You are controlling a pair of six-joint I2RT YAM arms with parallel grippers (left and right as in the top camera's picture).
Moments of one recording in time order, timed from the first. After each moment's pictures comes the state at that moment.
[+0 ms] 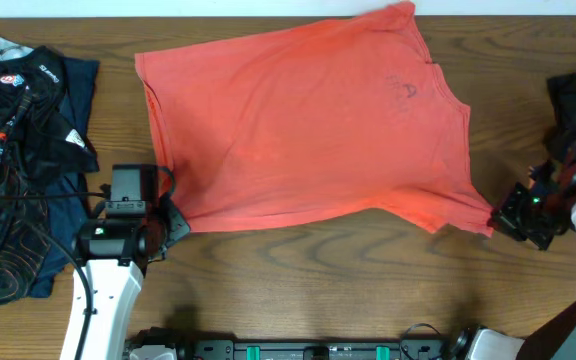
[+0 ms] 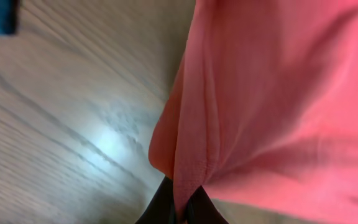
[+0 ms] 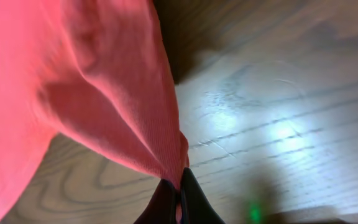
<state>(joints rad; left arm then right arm) 0.01 1.06 0.80 -0.97 -0.07 -0.60 -0.47 1.44 1.03 -1.14 -0.28 0.21</state>
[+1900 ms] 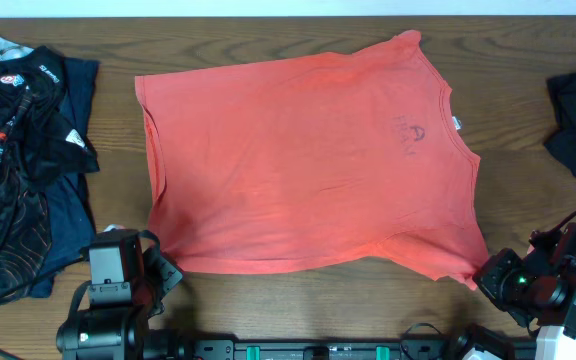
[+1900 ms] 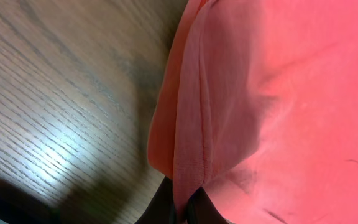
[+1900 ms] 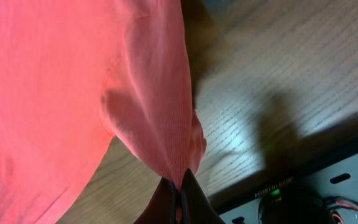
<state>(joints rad) 0.06 0.59 0.66 -1.15 0.00 -0.72 -0.49 0.76 0.80 -1.37 -0.30 0.36</state>
